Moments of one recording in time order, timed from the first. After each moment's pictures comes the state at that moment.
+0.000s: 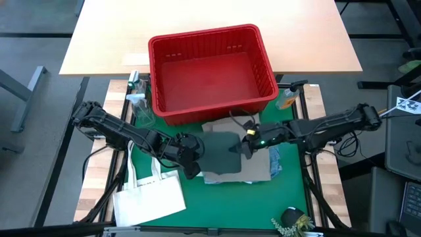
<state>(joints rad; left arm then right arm) -0.35 1.54 1.33 -0.74 -0.36 -0.80 0.20 1.23 0.91 -0.13 -0.02 1.05</state>
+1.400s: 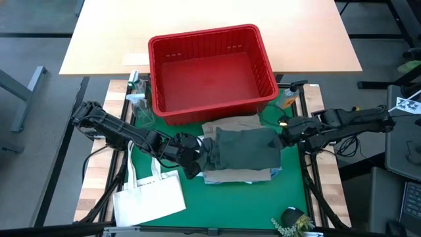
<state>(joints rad) -0.35 1.54 1.33 -0.74 -0.37 -0.80 0.19 0.83 0.91 -0.95 -0.03 1.28</state>
